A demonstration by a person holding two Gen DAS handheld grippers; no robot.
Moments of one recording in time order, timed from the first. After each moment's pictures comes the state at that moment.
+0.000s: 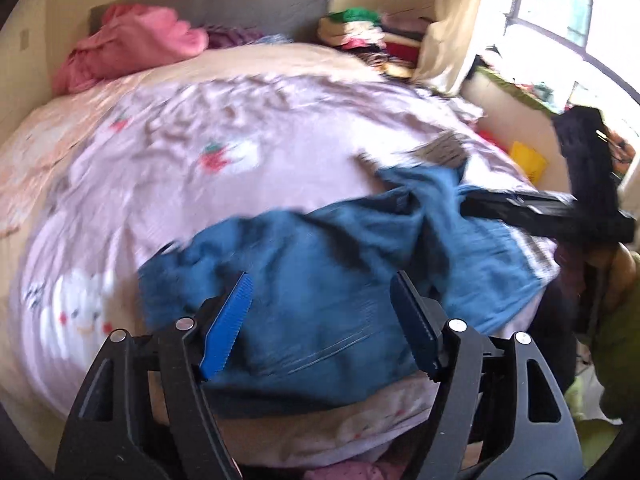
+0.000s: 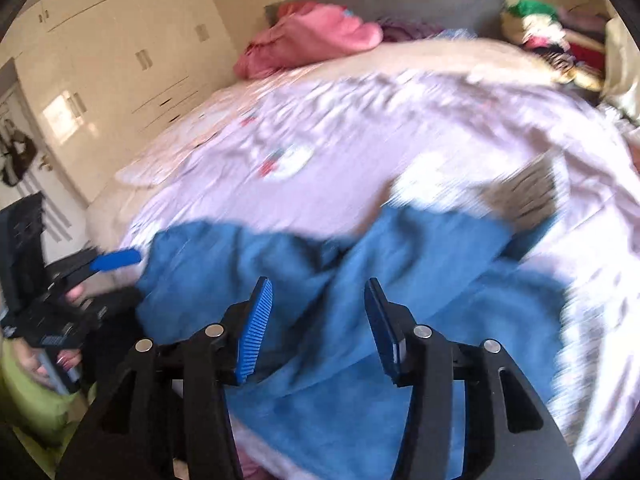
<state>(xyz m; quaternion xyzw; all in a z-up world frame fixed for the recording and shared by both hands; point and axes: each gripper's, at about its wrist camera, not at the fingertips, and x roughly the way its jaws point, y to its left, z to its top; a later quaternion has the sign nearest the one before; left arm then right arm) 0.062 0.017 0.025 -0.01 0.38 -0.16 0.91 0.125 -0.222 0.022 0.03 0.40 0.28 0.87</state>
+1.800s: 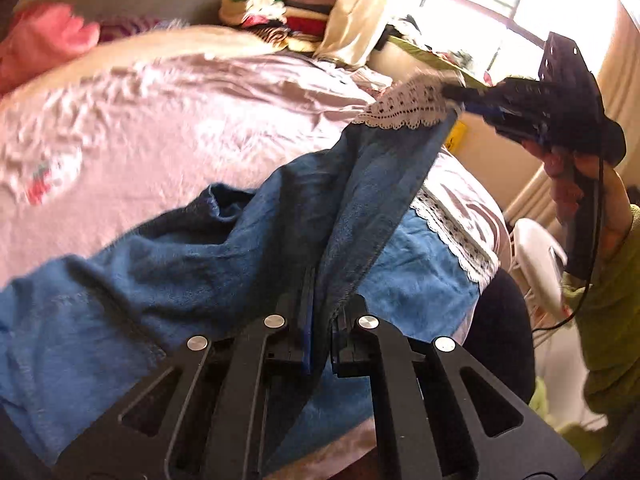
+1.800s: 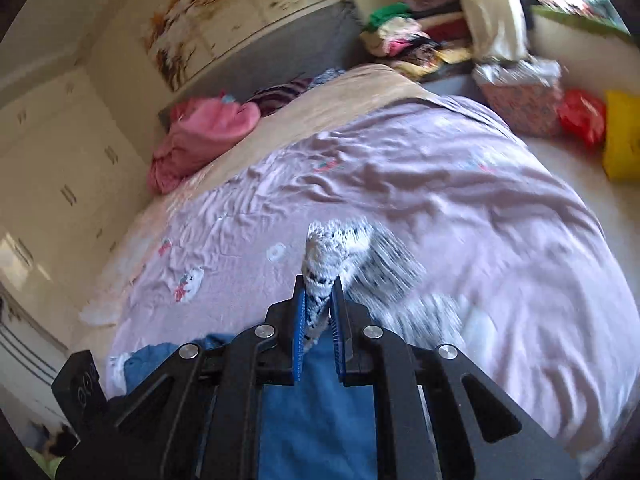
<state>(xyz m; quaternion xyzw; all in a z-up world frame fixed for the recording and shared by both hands) 0.106 -0.105 -0.014 0.00 0.40 -0.32 0.86 0.123 -0.387 0.055 0.21 0.35 0.12 0.91</state>
